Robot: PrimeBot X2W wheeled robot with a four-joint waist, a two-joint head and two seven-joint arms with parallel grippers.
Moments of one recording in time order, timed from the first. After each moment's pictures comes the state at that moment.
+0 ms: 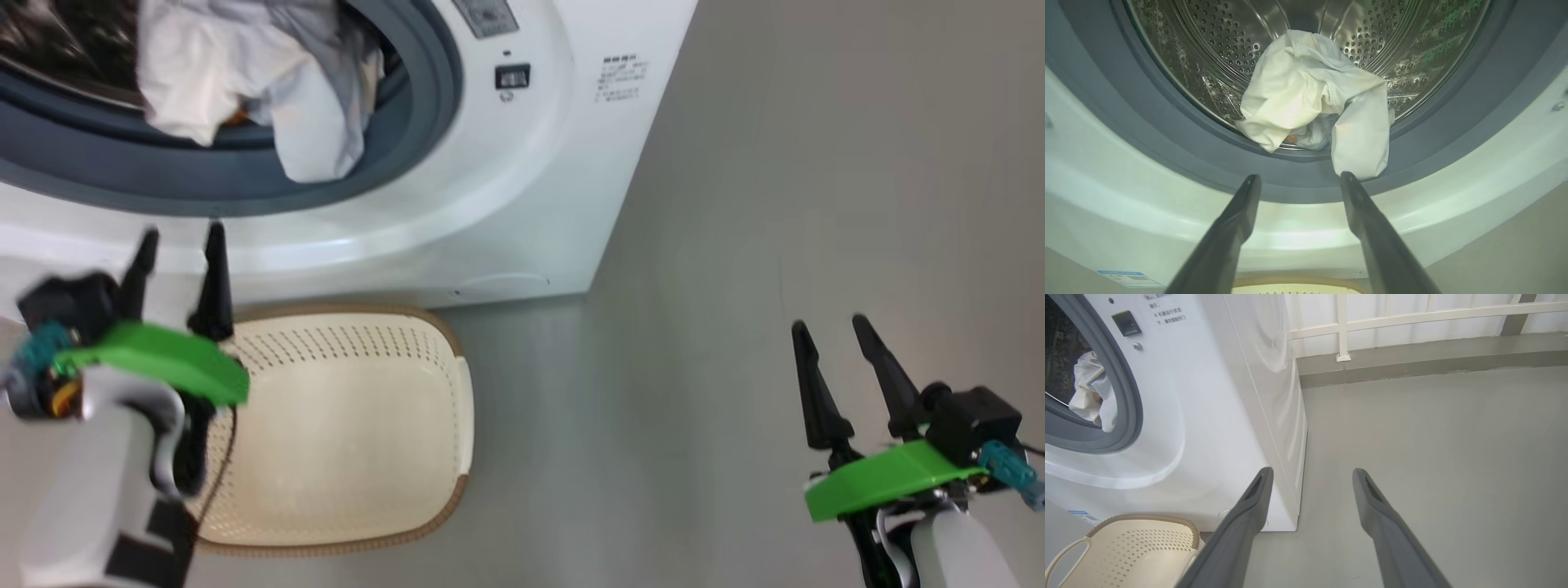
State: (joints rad) left arm -0.62 0.21 -0.20 0.63 -0.49 -0.13 -0.26; right arm -0.20 -0.08 -0.04 0.22 0.23 0.13 -0.25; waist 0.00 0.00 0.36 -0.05
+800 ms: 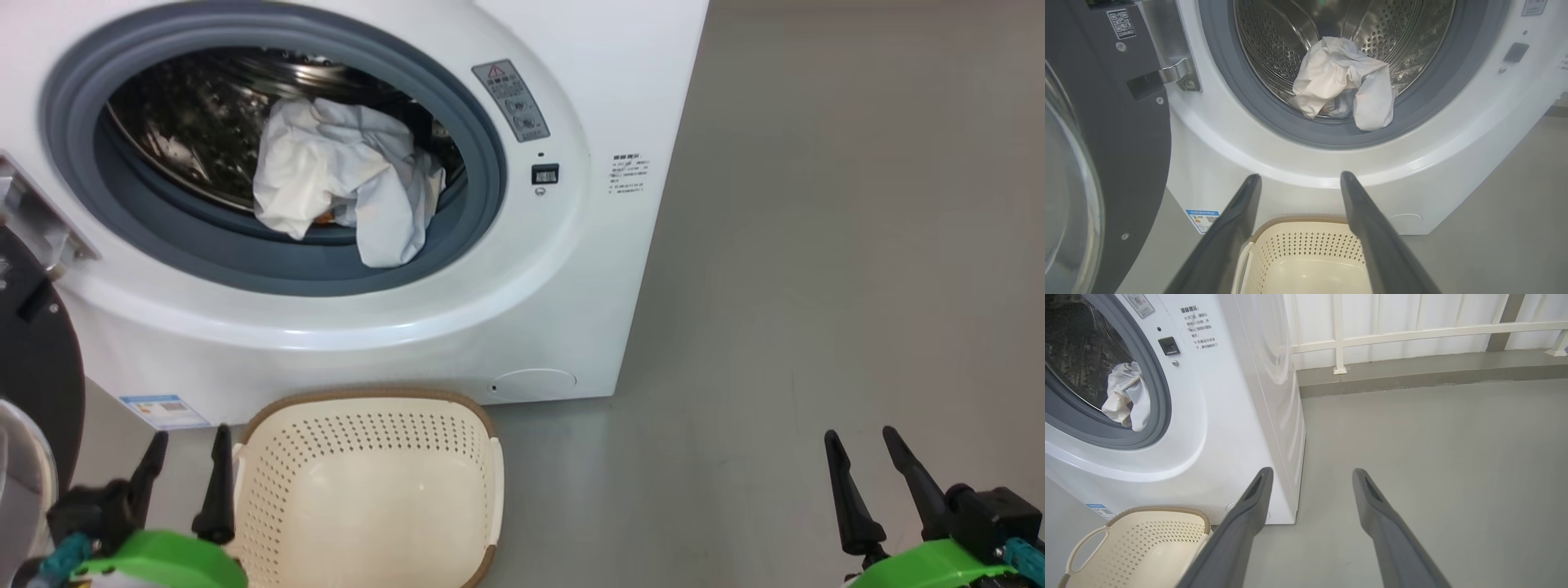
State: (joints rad) left arm -0.17 0.20 -0.07 0.43 -0.36 -0.13 -0.26; right arm -0.01 -0.12 -0.07 0.22 0.24 0.13 -0.25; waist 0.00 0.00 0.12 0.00
